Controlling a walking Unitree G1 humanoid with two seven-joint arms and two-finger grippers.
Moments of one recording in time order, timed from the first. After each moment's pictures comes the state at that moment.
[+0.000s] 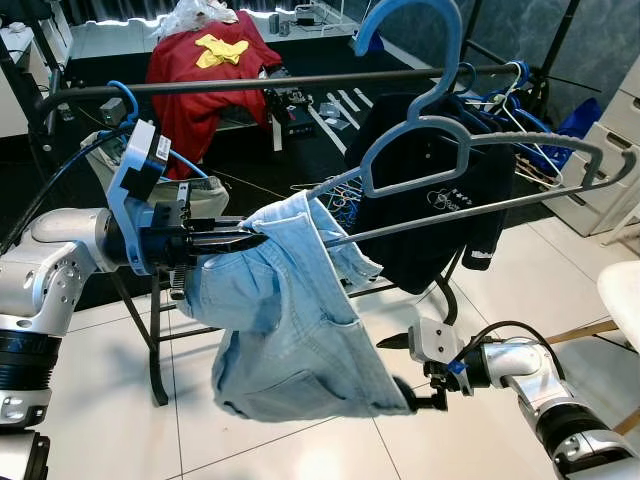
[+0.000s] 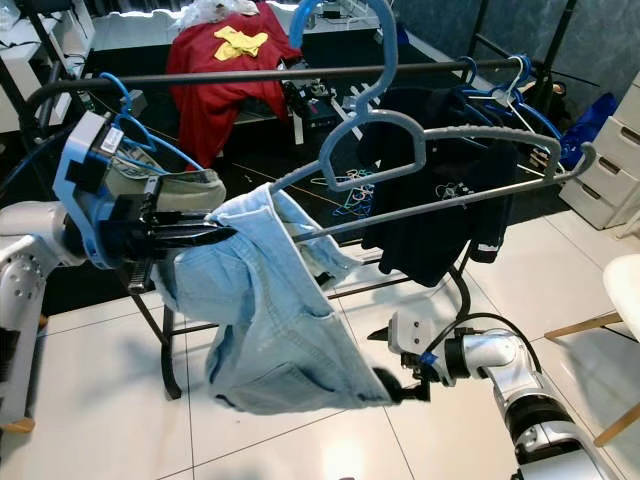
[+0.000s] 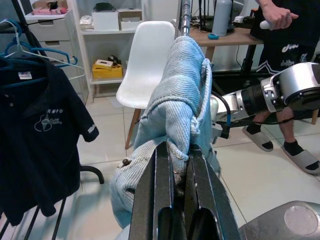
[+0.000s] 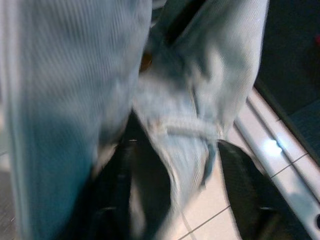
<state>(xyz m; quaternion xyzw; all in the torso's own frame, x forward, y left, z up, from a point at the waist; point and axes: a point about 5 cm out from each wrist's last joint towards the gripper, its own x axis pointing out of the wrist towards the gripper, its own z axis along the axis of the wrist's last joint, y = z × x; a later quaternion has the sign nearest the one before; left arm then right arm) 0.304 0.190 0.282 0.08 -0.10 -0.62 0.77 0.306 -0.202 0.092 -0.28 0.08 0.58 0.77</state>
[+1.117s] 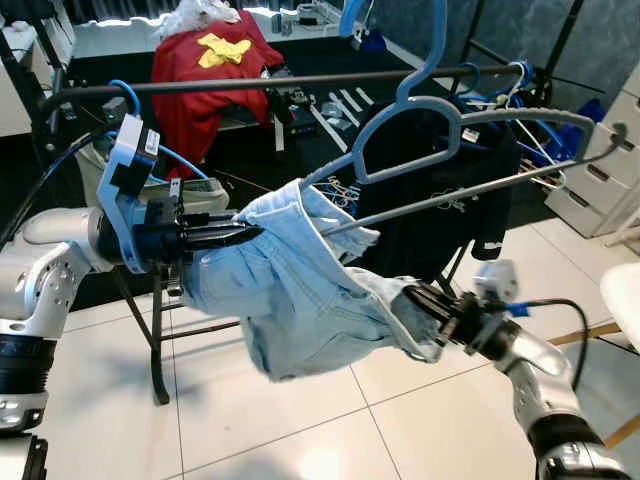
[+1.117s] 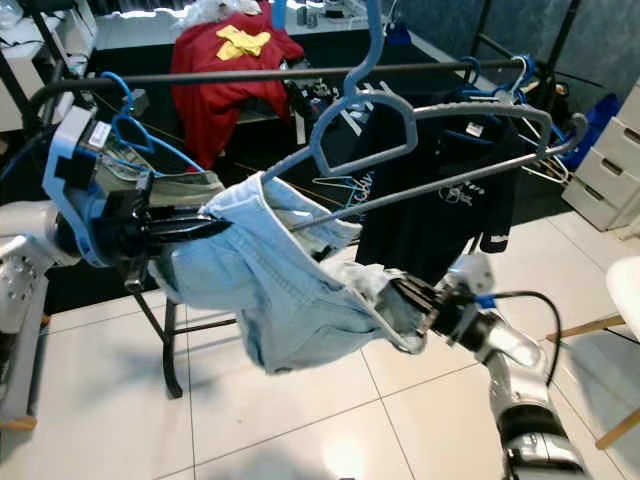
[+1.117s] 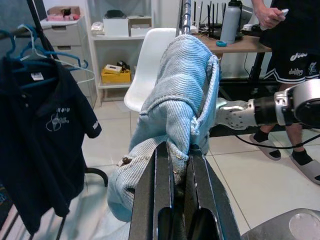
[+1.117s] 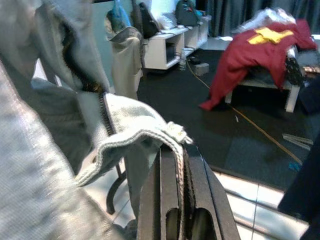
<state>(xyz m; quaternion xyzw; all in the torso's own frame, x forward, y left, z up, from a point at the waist) 0.300 0.197 0.279 0.07 -0.11 -0.61 0.78 0.305 -0.237 0.116 0.02 -0.09 0.37 0.93</state>
